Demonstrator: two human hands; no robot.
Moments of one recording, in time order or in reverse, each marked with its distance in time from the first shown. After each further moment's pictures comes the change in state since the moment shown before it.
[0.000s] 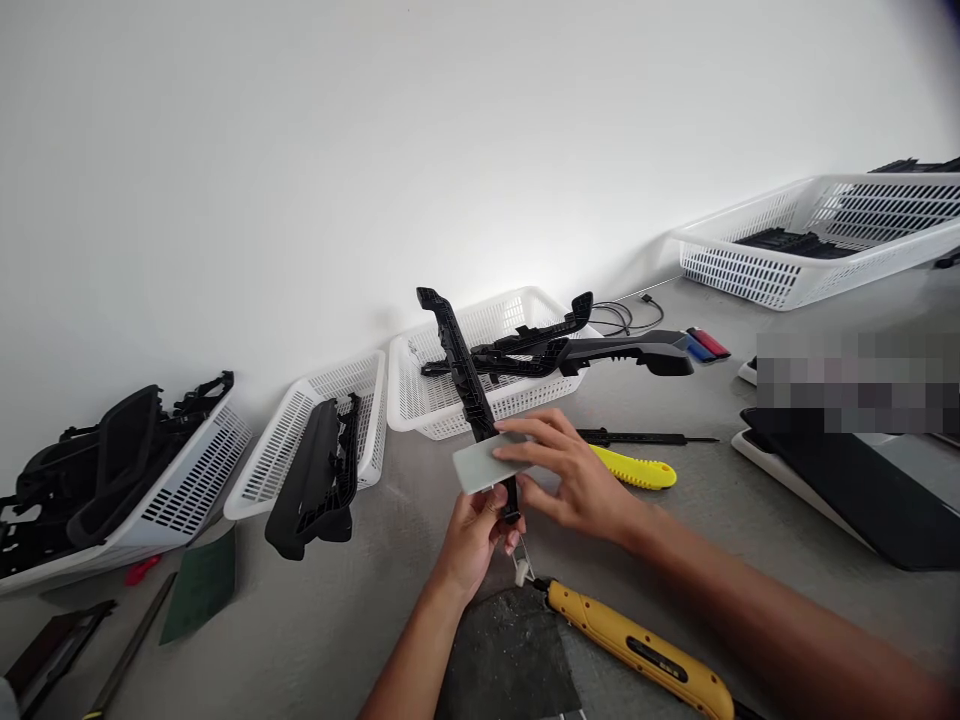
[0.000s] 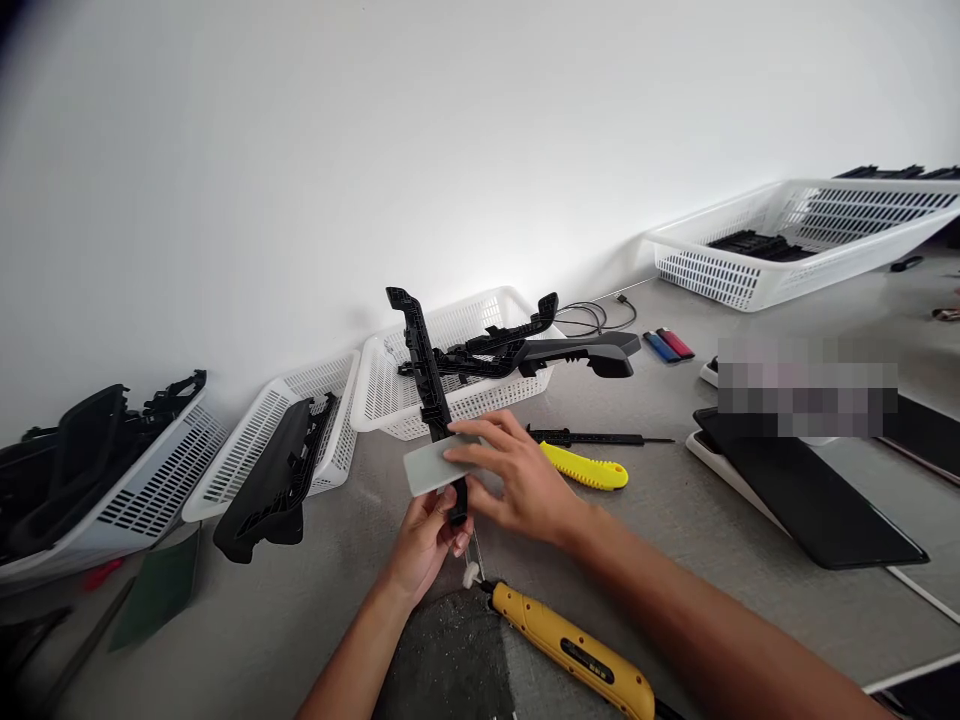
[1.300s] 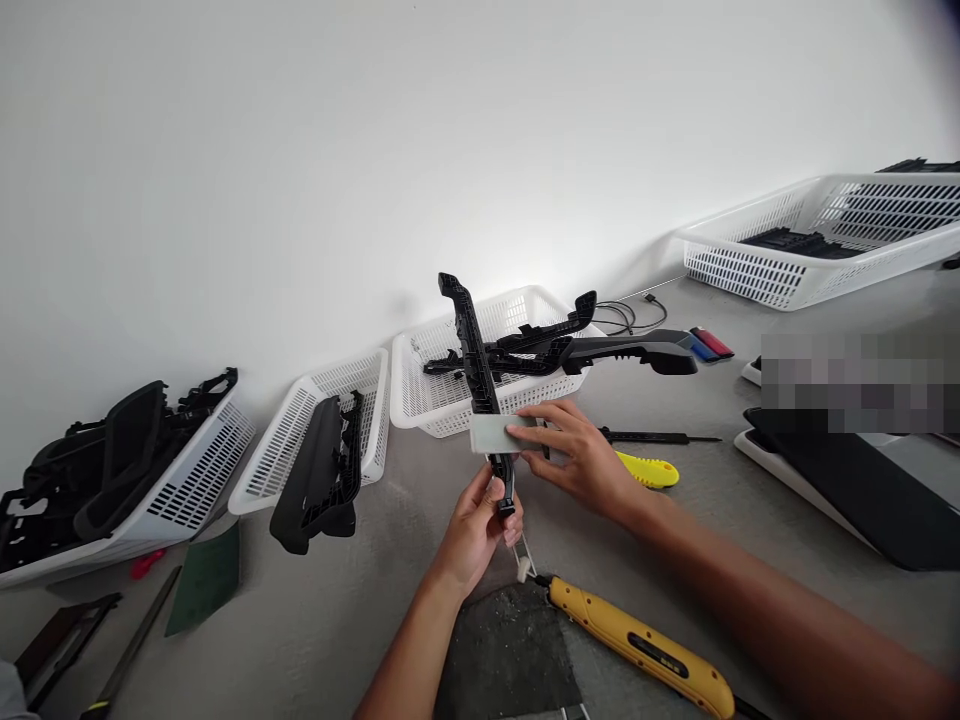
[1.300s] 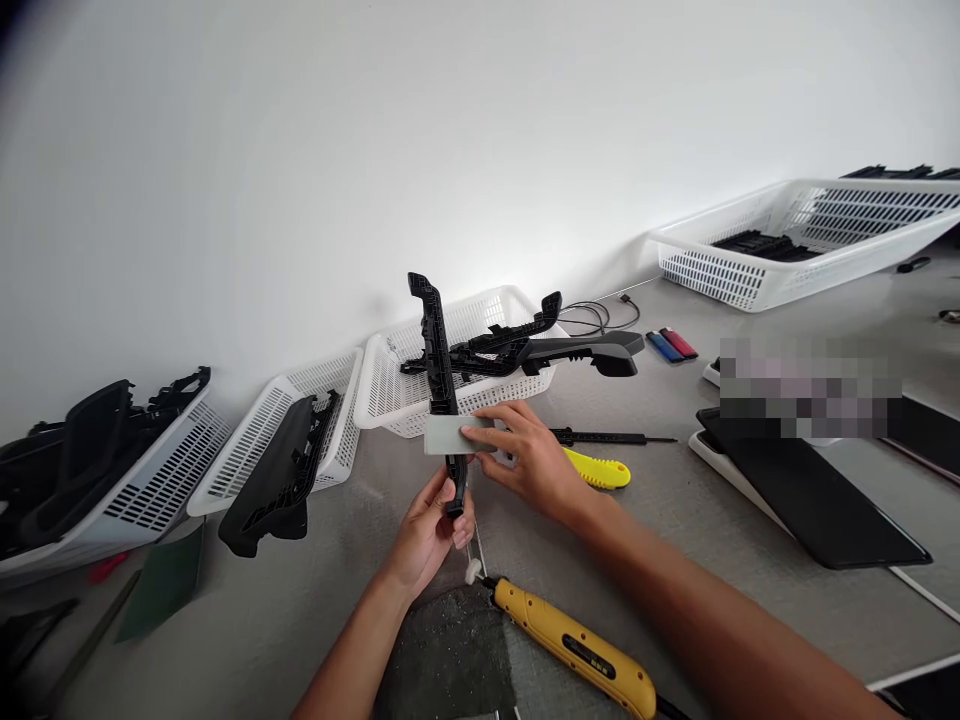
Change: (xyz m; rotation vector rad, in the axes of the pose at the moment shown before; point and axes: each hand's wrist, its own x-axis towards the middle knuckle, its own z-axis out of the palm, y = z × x) left_hand -0.001 0.011 0.000 -0.100 -0.149 -0.029; right_hand -0.002 0.028 0.003 -0.079 0.080 0.018
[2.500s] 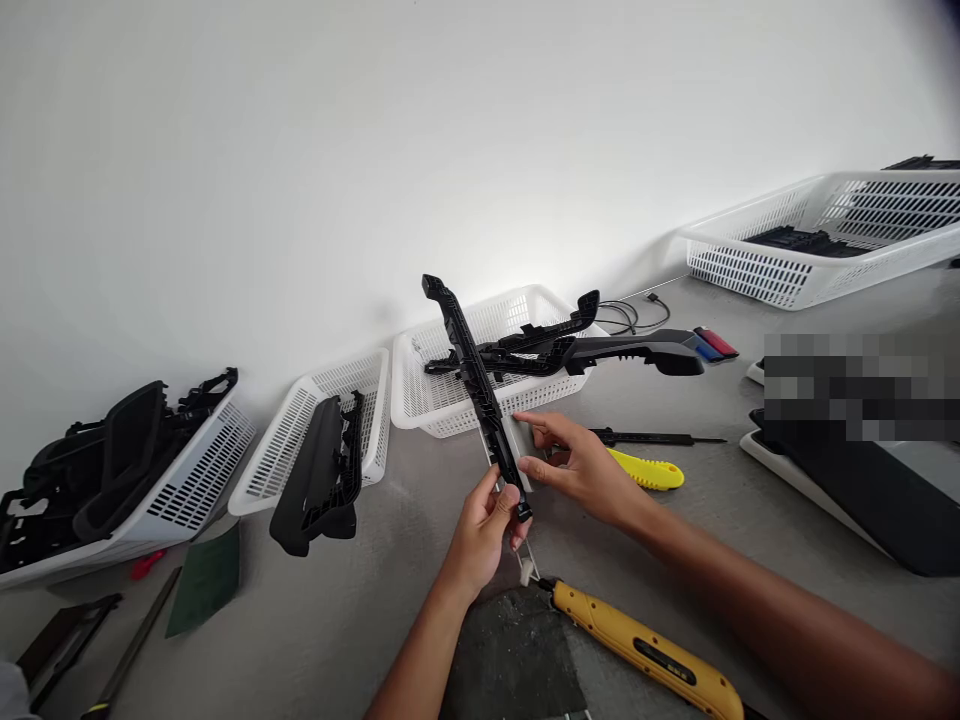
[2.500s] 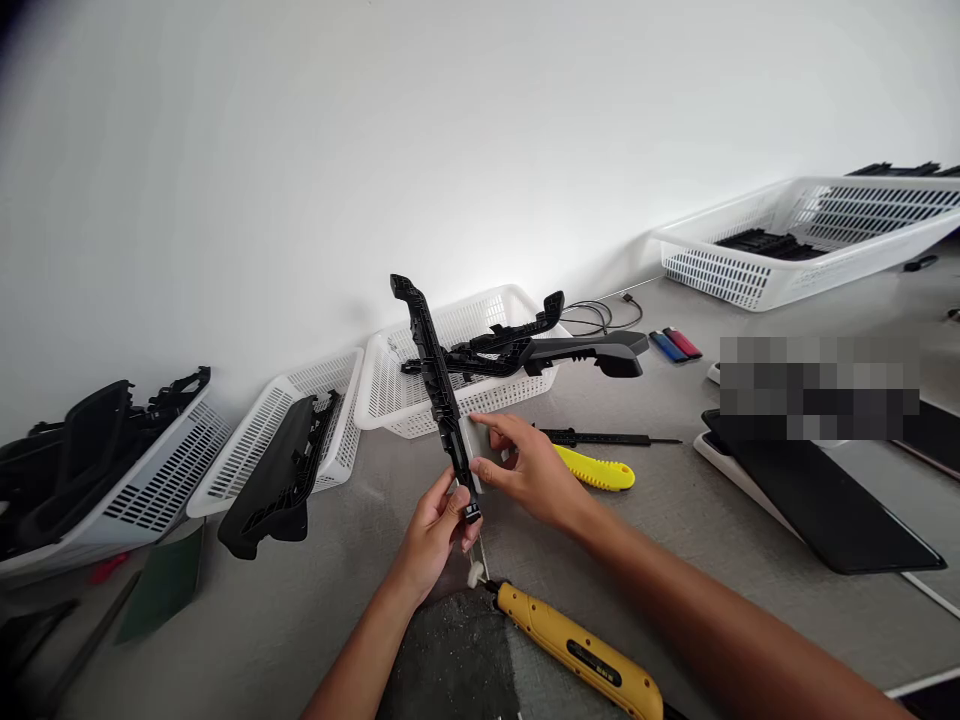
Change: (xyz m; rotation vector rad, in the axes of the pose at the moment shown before) left_hand 0.001 -0.007 -0.001 0.323 0.060 0.029; right_hand 0.001 -0.020 -0.003 0.391 -0.127 0.512
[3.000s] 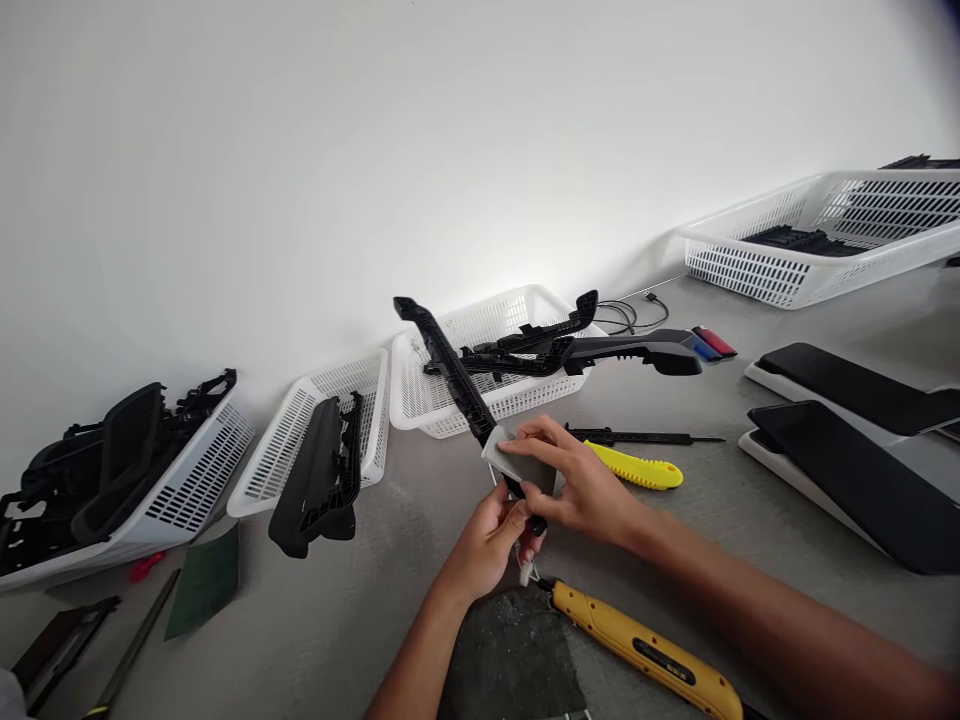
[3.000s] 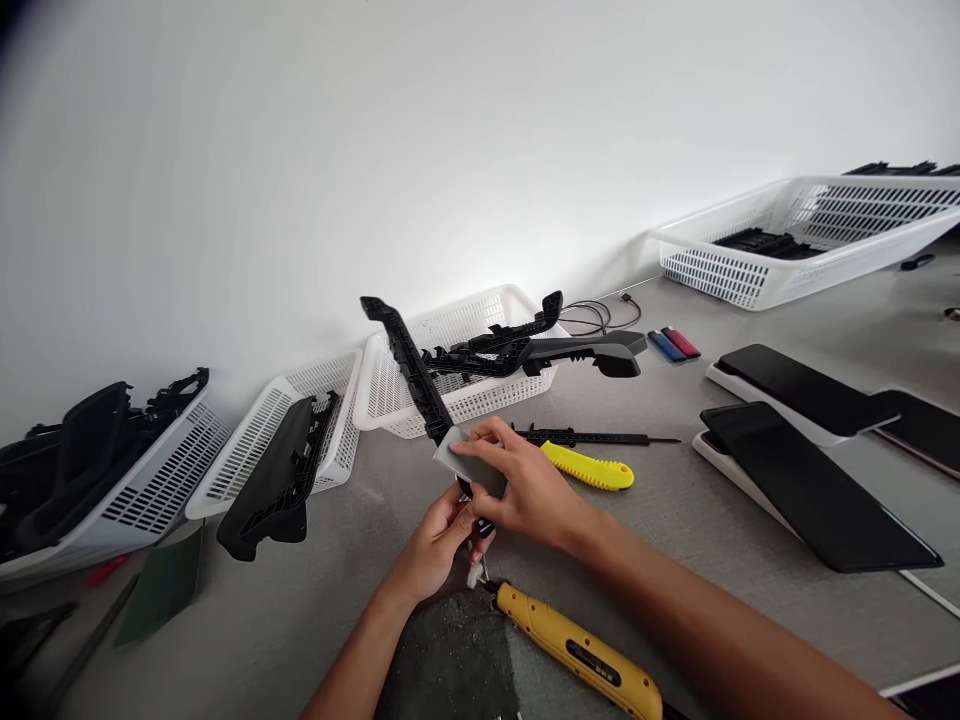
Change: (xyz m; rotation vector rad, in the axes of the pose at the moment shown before) left_hand -0.006 0.009 0.004 0.038 -0.162 -0.062; right_hand -0.007 -0.006 0.002 -0.247 -0.063 -0.277
